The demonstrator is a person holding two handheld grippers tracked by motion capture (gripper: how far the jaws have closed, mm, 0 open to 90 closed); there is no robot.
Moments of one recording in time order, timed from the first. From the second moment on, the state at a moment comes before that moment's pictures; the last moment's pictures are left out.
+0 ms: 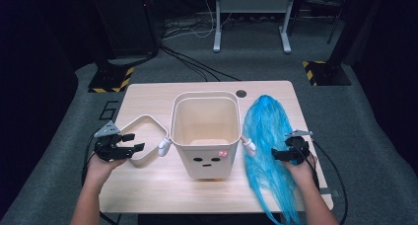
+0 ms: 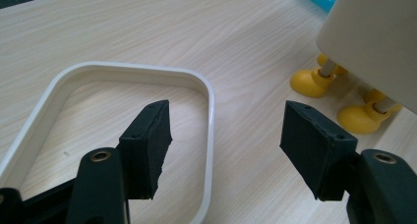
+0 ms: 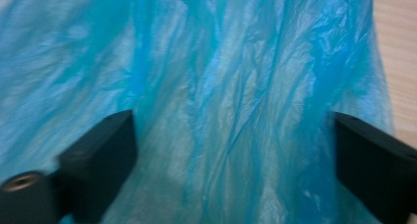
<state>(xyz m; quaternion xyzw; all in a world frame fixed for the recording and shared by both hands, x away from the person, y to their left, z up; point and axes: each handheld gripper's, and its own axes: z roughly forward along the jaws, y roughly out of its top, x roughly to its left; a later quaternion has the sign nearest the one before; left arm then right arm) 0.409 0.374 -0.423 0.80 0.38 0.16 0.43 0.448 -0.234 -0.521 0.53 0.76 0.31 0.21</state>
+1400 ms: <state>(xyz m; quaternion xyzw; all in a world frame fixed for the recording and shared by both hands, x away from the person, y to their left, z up) 0.403 0.381 -0.417 0.80 0.38 0.17 0.43 0.433 -0.227 -0.488 0.44 0.77 0.43 0.16</state>
